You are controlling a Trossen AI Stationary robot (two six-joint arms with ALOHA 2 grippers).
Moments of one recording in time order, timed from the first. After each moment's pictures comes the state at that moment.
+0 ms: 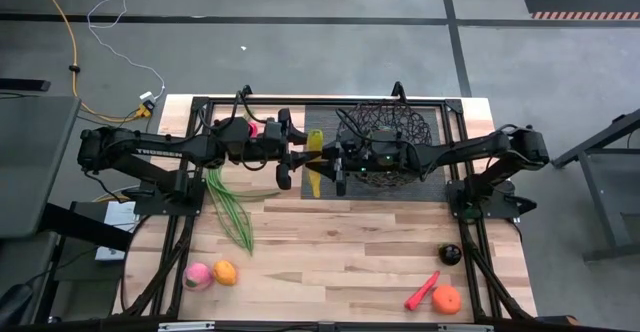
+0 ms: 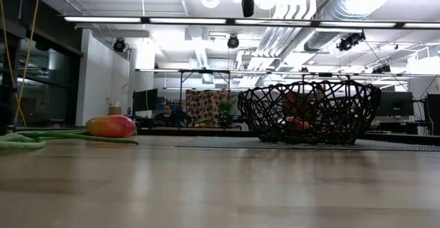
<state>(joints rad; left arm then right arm) 0.18 1.25 0.91 0.40 0.00 -0.07 0.01 1.52 1.06 0.44 0.01 0.38</state>
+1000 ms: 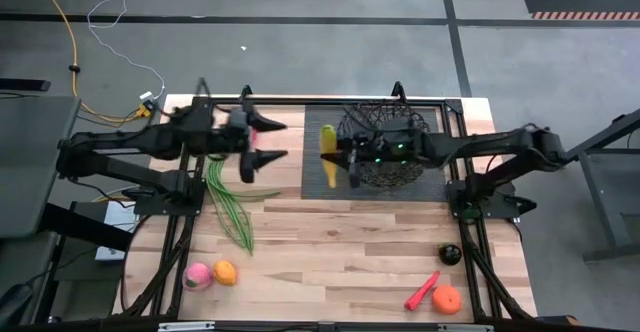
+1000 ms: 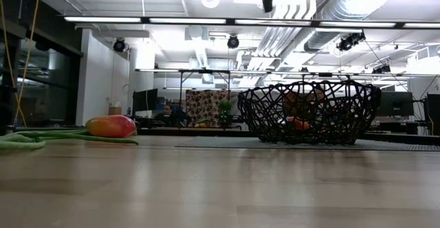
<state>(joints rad) 0.18 0.93 0.98 -0.13 -0.06 -0.14 -0.05 1.35 1.06 0.14 0.01 0.26</state>
